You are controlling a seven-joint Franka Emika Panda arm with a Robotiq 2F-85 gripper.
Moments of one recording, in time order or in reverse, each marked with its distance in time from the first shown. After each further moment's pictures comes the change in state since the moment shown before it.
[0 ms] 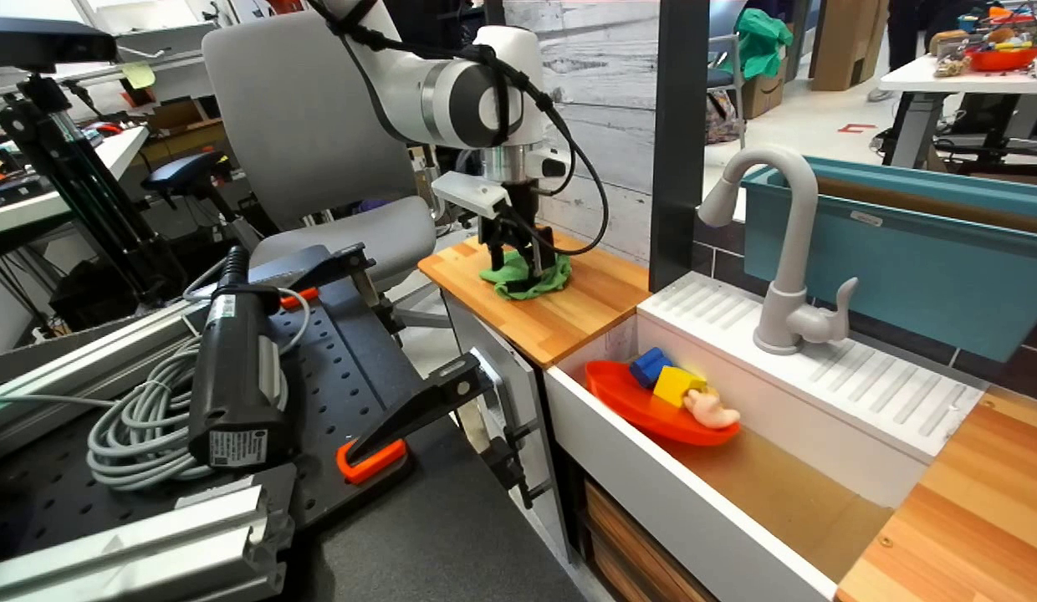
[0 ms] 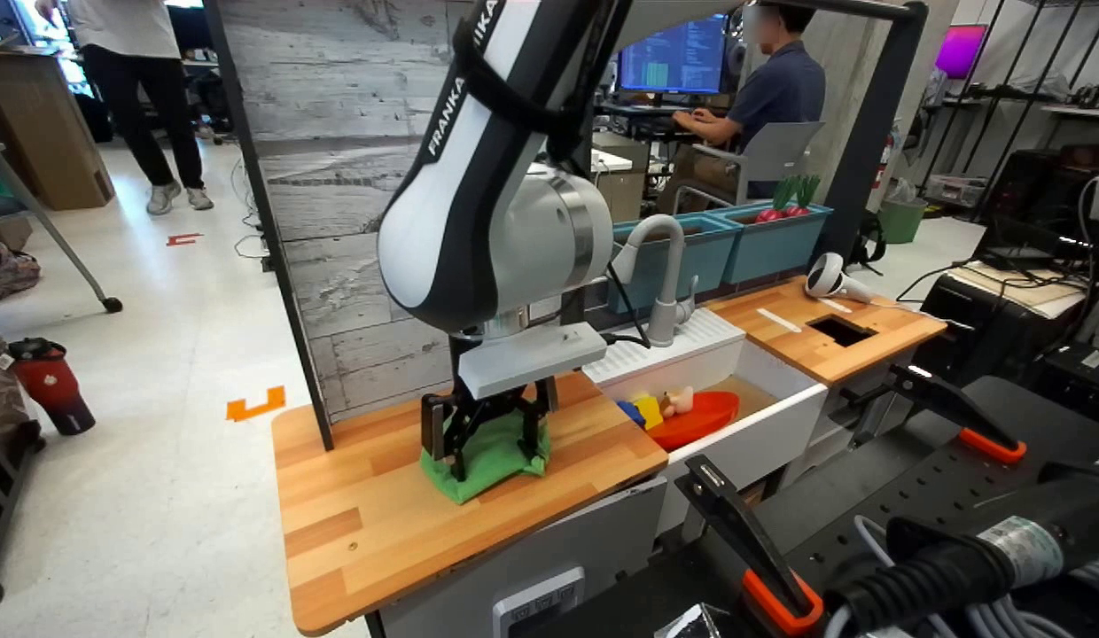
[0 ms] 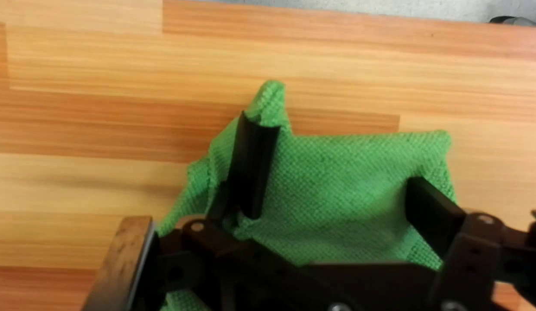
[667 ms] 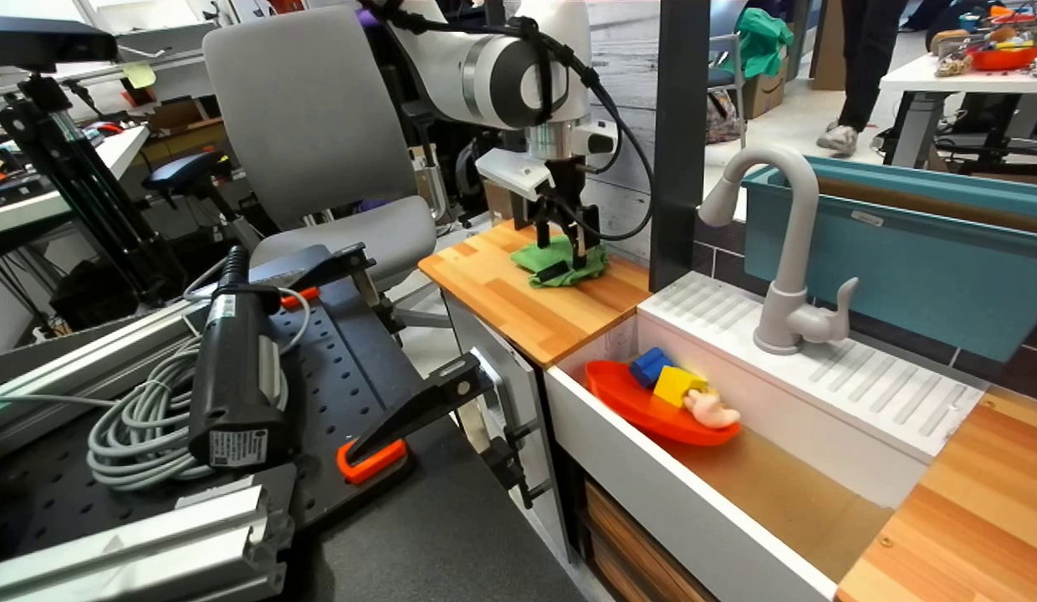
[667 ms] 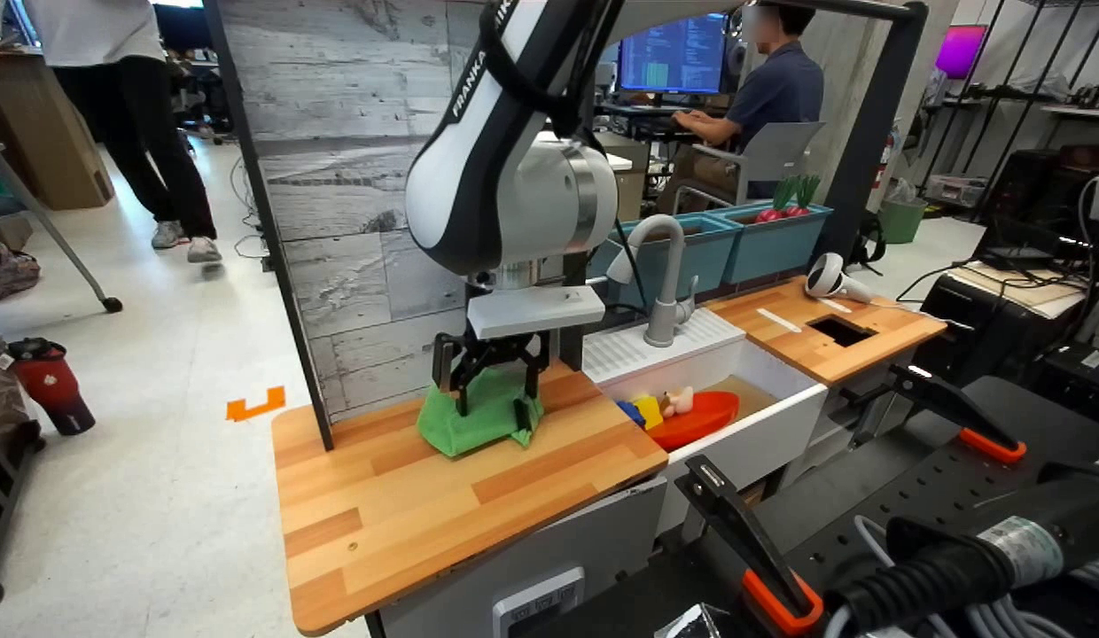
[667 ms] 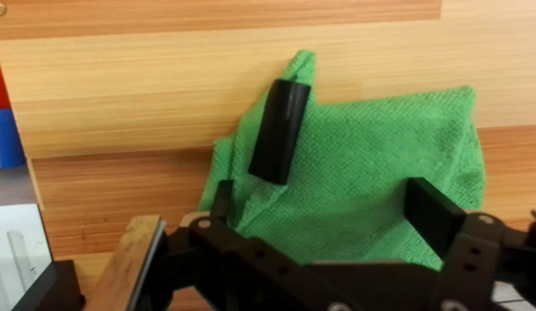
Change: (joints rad) arm -0.055 0.030 -0.019 0.129 0.056 0.000 0.002
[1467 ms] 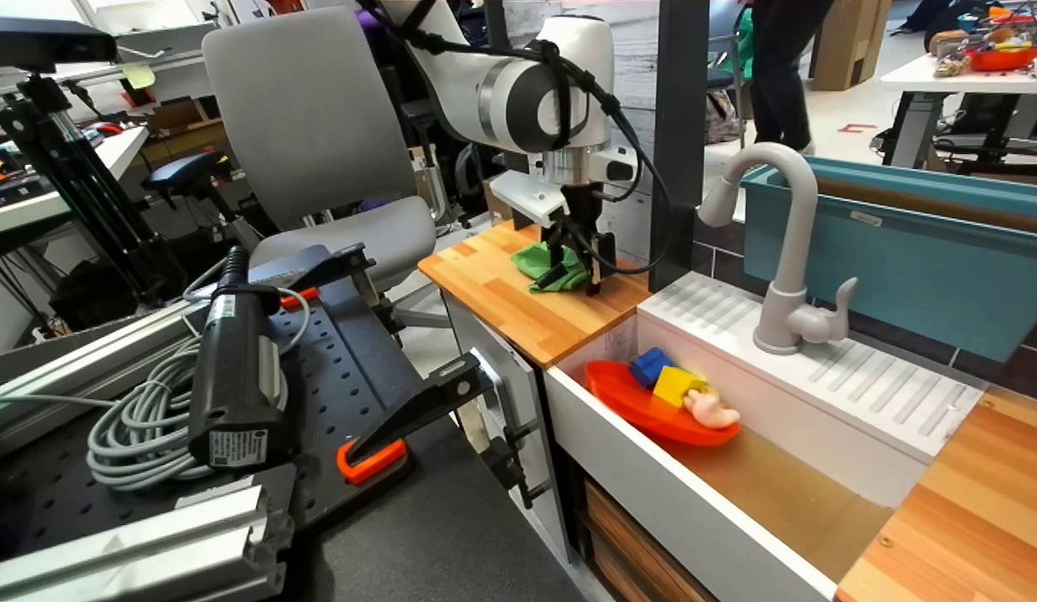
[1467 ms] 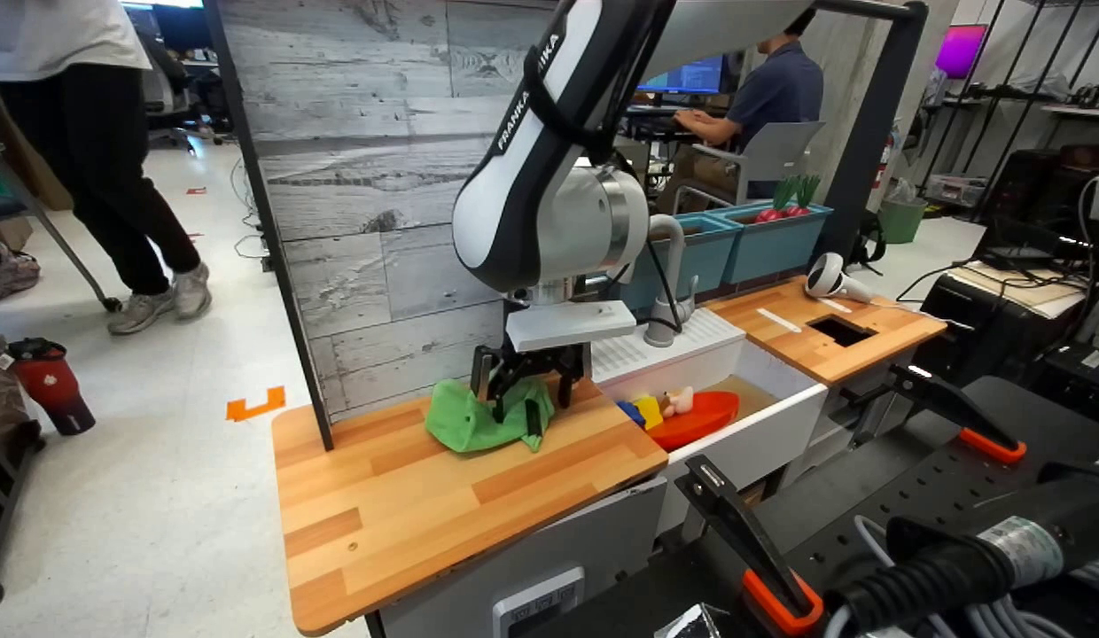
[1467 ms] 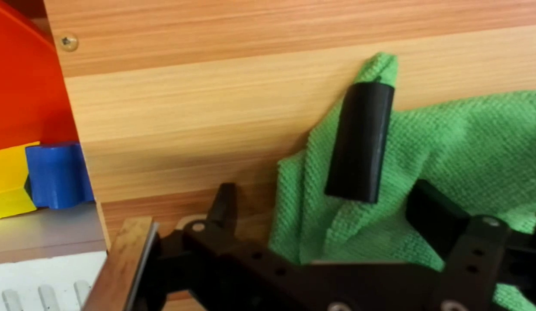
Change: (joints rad) arm -0.049 0.036 -0.011 -0.003 0.001 0.001 0.000
